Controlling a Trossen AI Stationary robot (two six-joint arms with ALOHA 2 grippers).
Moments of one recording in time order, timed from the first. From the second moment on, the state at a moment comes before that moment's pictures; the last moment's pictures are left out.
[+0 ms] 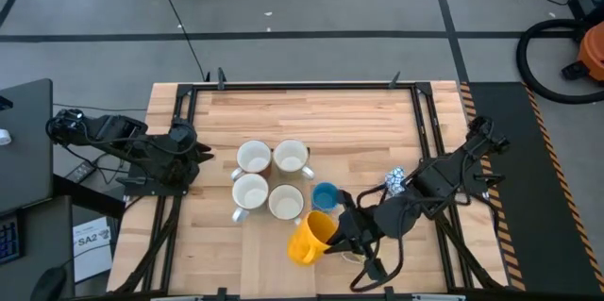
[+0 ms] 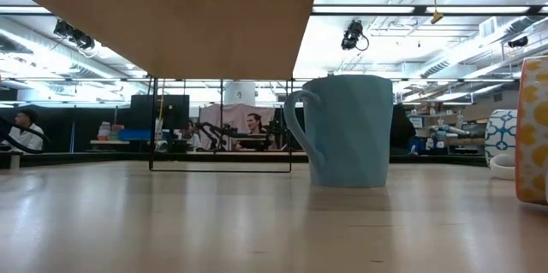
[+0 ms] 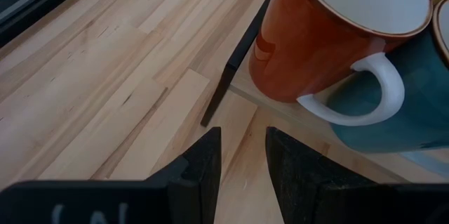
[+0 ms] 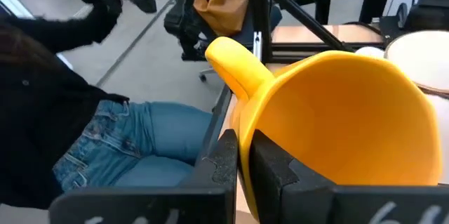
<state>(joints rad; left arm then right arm) -0.34 0.67 0.96 -1.12 -0.45 -0.75 0.63 1.65 1.78 -0.60 0.16 0.34</state>
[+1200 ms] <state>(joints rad) -0.34 0.67 0.96 -1.12 -0.45 -0.75 0.63 1.75 1.78 -0.78 0.27 0.41</state>
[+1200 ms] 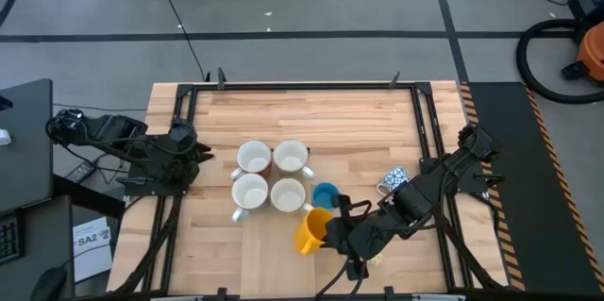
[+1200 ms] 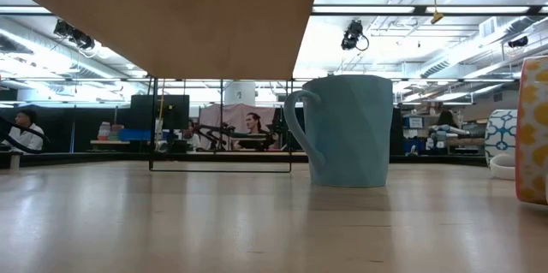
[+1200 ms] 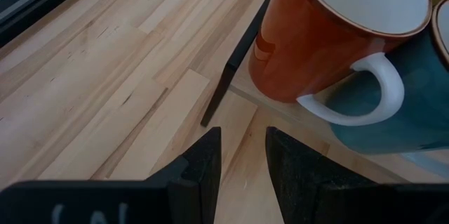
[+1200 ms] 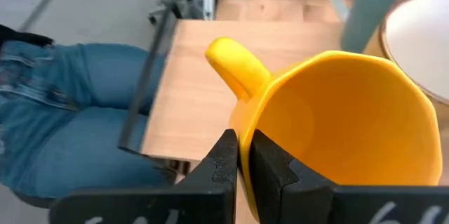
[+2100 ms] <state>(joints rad) -0.34 0.67 0.96 -1.12 -0.45 -0.75 0.62 1.76 1.78 -0.73 0.23 0.41</state>
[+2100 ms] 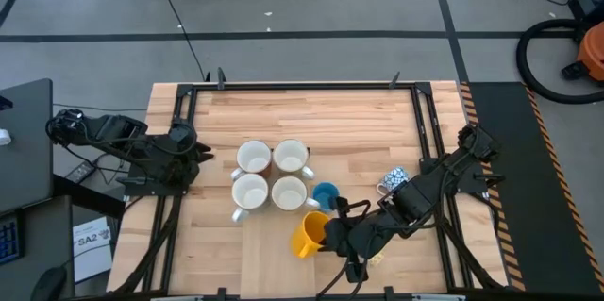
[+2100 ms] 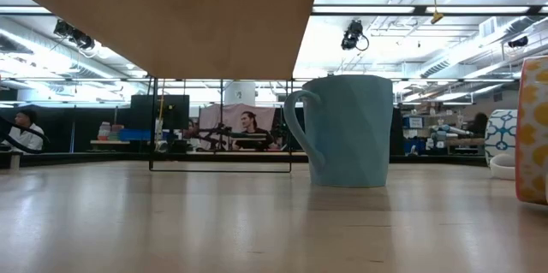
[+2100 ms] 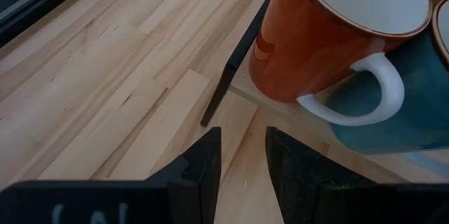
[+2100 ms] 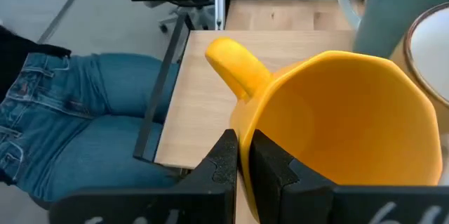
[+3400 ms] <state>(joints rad) -0.34 0.67 0.96 -1.12 -0.45 -0.75 0.61 1.85 1.78 -0.65 0.16 0.19</state>
